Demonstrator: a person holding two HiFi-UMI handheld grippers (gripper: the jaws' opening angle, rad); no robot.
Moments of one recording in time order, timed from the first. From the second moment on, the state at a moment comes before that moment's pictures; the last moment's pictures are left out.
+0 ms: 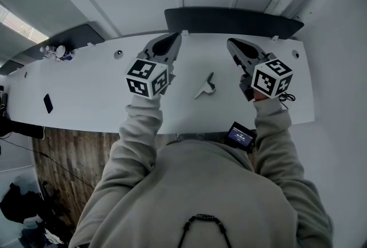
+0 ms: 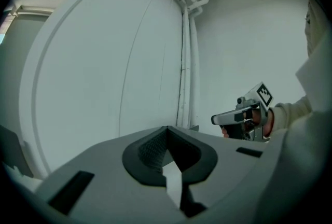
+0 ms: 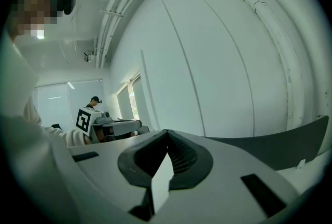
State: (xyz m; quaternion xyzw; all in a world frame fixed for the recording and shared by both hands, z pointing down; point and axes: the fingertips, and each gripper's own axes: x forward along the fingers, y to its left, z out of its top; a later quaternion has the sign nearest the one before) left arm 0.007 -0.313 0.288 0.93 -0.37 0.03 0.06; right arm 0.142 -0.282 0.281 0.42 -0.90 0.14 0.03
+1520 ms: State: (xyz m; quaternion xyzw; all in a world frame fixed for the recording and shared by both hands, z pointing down) left arm 0.002 -0.316 0.400 0.92 -0.37 0.07 0.15; right arm 0.143 -0.288 0.381 0.43 -0.87 0.24 0.07
